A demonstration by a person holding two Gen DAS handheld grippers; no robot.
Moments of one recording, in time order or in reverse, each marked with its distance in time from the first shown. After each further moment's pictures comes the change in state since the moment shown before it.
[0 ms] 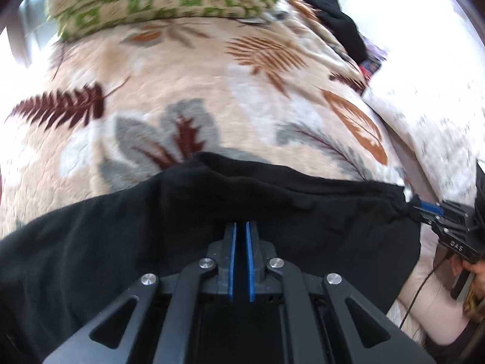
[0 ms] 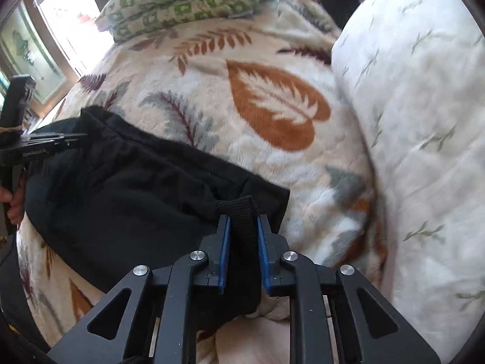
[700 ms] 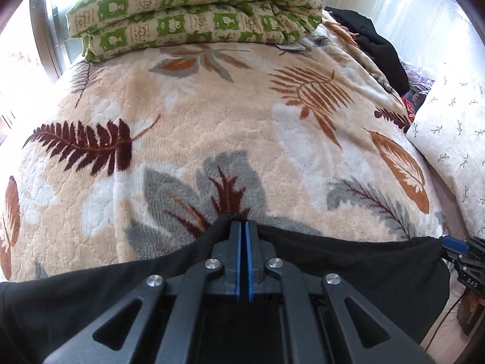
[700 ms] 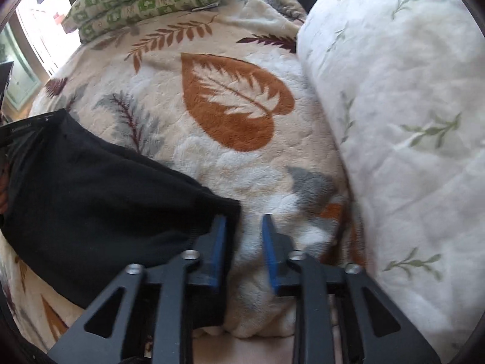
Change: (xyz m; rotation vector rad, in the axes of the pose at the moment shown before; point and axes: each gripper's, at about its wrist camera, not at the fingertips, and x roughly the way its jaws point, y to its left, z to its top) left arm 0.017 0.008 0.038 -0.034 -0.121 0.175; right arm 0.022 -0.026 0.009 0.059 0.028 -0.108
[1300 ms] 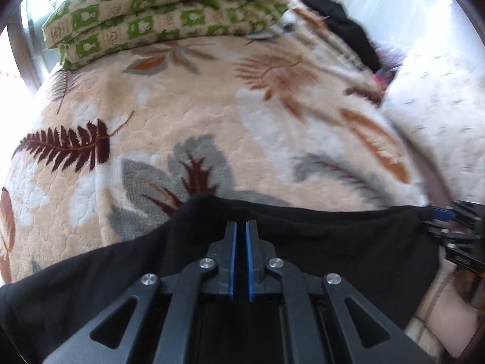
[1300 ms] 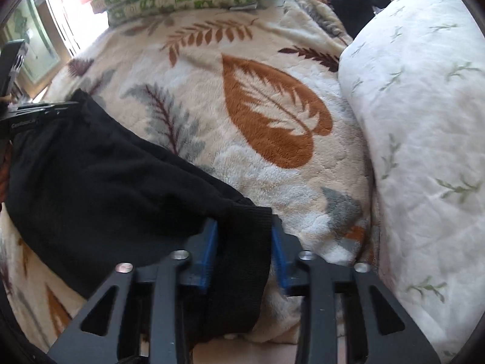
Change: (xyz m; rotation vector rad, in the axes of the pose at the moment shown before) left arm -0.006 -0.017 -0.010 0.087 0.035 -0.044; right arm 0.004 0.031 0.008 -0.138 0.002 0.031
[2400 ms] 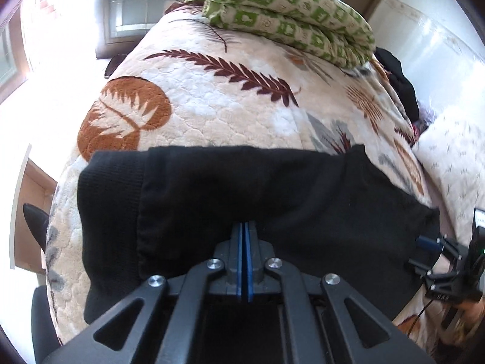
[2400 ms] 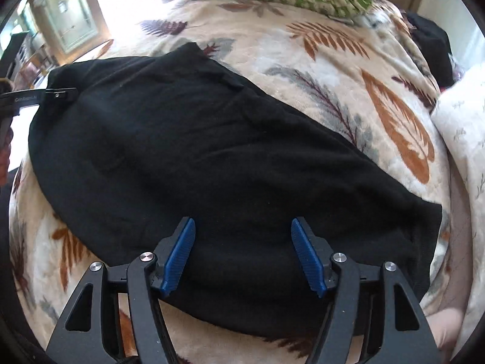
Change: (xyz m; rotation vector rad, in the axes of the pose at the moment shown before) left arm -0.082 0.165 -0.108 -0.289 -0.068 -0.001; right arm 0.004 0.146 -0.015 -0.129 0.014 0.074
